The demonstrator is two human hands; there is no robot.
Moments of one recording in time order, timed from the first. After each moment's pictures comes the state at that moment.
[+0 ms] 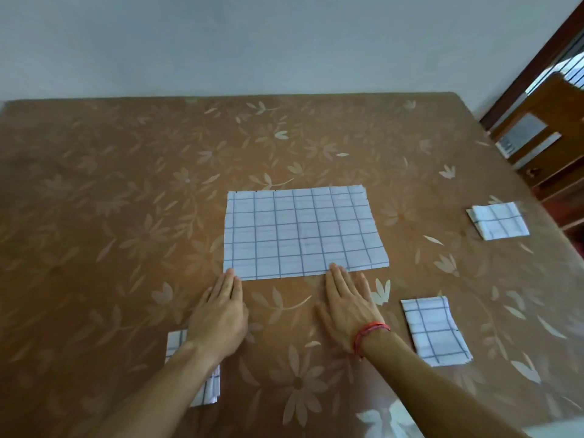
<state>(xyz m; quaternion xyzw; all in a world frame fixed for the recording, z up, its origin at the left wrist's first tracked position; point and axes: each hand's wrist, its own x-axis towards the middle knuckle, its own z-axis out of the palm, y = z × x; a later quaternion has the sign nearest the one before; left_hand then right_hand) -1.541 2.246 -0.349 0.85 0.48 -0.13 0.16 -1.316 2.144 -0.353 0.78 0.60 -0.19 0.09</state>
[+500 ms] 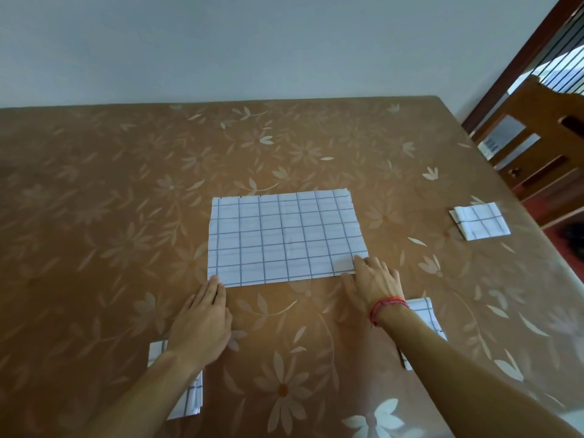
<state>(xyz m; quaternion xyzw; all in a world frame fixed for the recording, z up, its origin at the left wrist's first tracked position) -1.538 2.247 -0.346 0.85 0.48 -0.12 0.17 -1.249 2.154 -0.335 0.88 0.46 -0.15 0.00</state>
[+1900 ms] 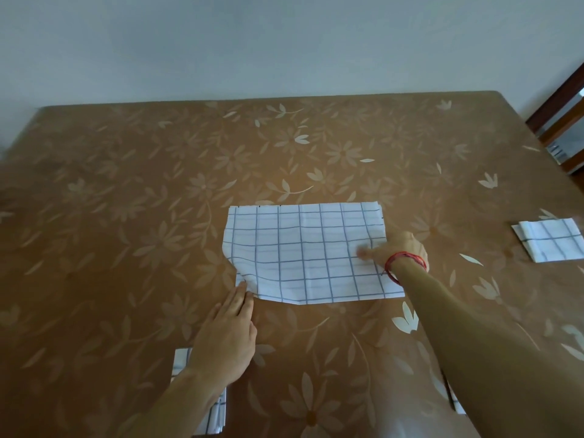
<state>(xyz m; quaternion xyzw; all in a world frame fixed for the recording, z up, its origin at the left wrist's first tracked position) -1.542 2.246 -0.357 0.85 0.49 -0.06 0.18 -1.227 2.251 -0.329 0.92 0.23 -0.28 -0.16</state>
